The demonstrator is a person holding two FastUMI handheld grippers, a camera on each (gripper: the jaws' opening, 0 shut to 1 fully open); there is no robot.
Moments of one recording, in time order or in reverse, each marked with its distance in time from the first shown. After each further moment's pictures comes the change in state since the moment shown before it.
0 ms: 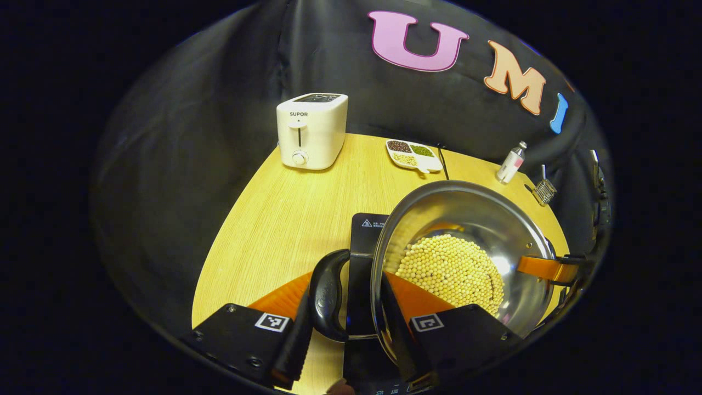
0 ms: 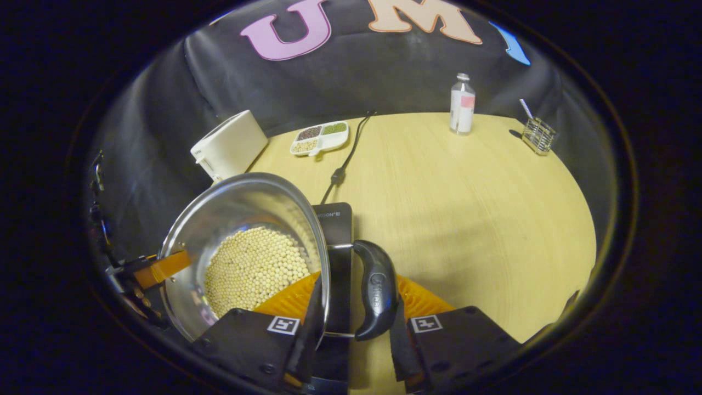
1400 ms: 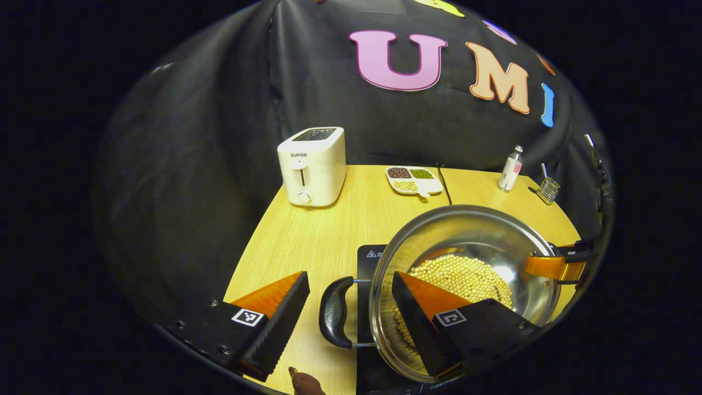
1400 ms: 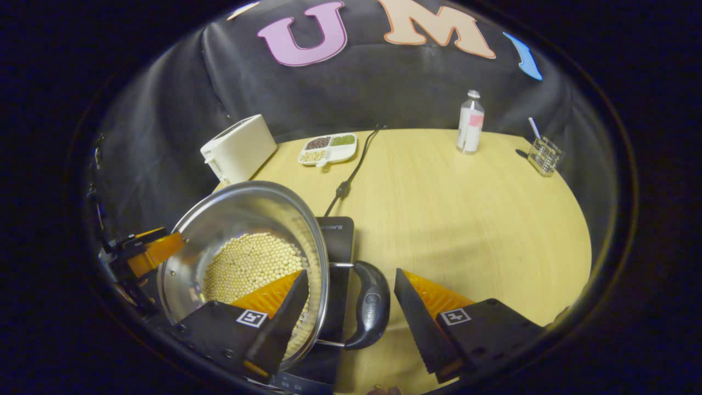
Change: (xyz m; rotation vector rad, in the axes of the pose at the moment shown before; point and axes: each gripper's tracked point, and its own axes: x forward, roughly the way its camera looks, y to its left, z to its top) left arm -0.012 0.001 0.041 0.118 -0.166 0.060; right arm -0.006 0.000 0.024 -0.082 -0.087 0.021
